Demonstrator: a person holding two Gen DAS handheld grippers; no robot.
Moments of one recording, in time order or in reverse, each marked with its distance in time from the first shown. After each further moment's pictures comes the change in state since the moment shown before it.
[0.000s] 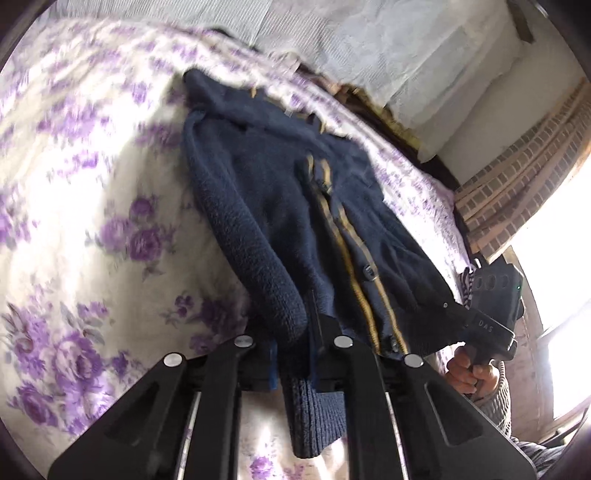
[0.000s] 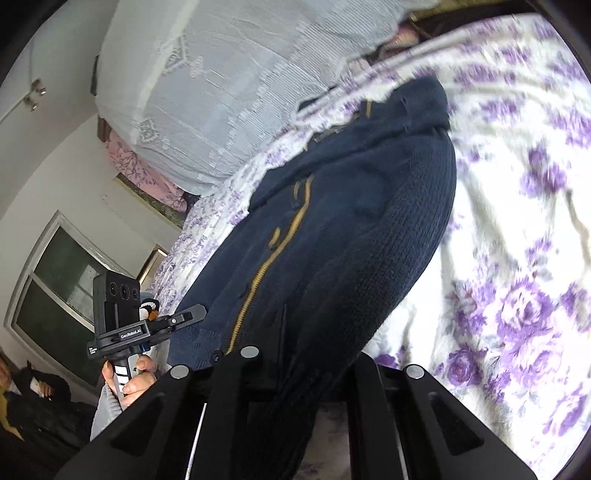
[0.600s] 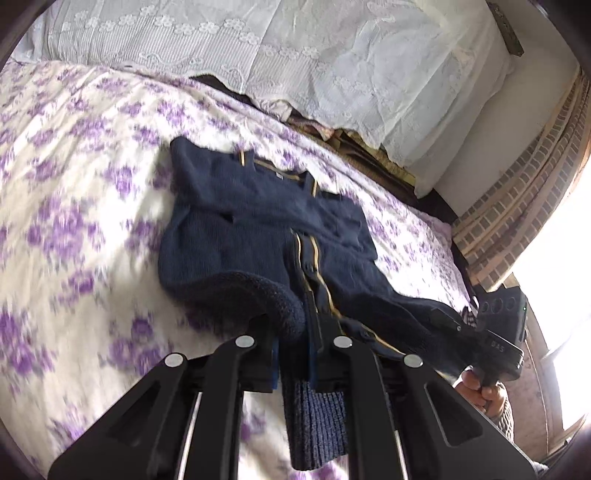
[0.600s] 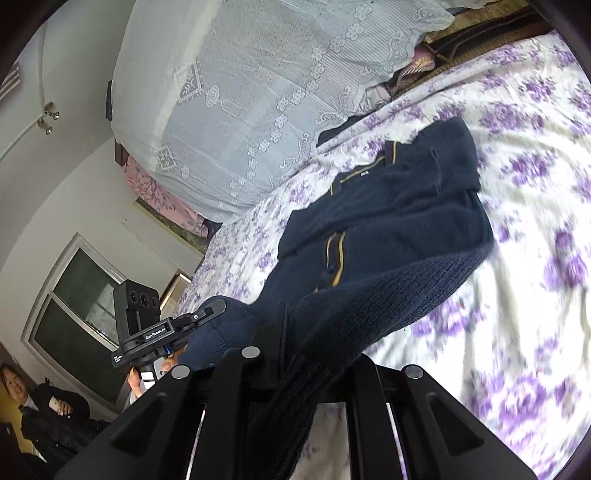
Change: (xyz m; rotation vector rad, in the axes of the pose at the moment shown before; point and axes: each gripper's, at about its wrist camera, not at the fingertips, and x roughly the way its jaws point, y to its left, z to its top) left arm -0.005 -0.012 0.067 0.018 -0.112 0.020; right arm -0.005 0.013 0.056 0.032 -0.070 0.082
